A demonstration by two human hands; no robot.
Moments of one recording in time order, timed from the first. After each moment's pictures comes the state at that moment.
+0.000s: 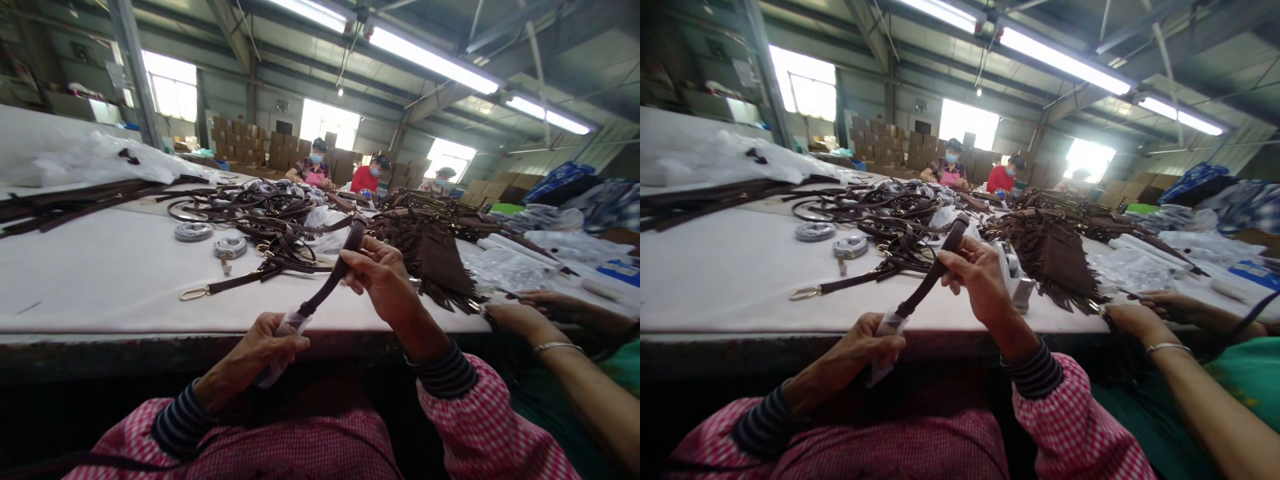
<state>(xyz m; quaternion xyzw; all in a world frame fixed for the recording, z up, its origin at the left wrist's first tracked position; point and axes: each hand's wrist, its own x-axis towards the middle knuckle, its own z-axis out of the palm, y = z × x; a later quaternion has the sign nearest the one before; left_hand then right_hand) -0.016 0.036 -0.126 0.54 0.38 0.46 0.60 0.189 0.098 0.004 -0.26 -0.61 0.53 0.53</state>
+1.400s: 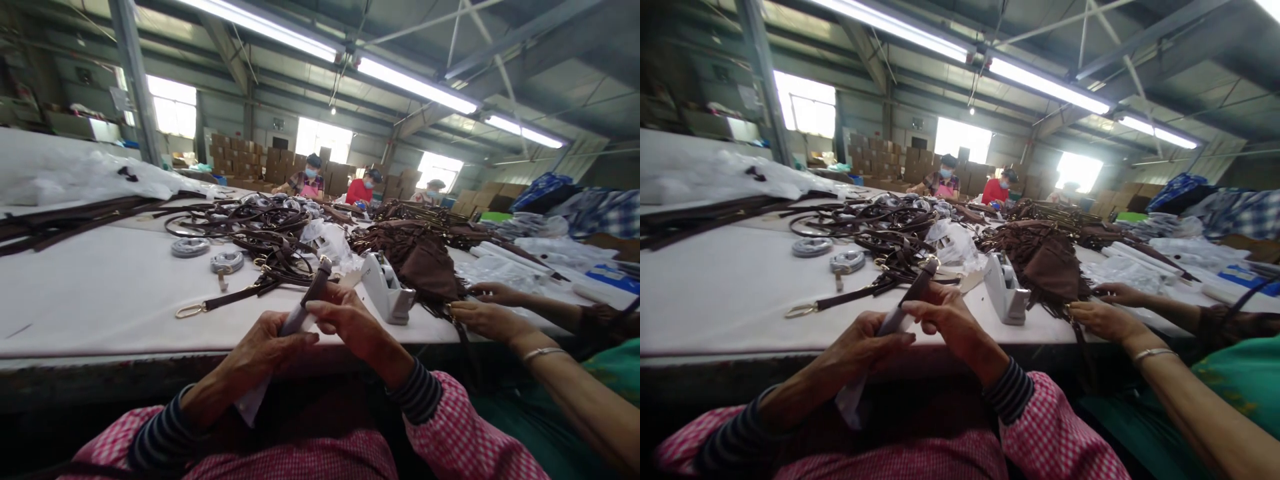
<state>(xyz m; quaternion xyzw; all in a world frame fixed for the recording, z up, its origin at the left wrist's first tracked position) -0.011 0.040 -0.080 0.60 0.40 0.42 0.54 0.171 0.092 -0.041 -0.25 -0.60 0.66 0.39</state>
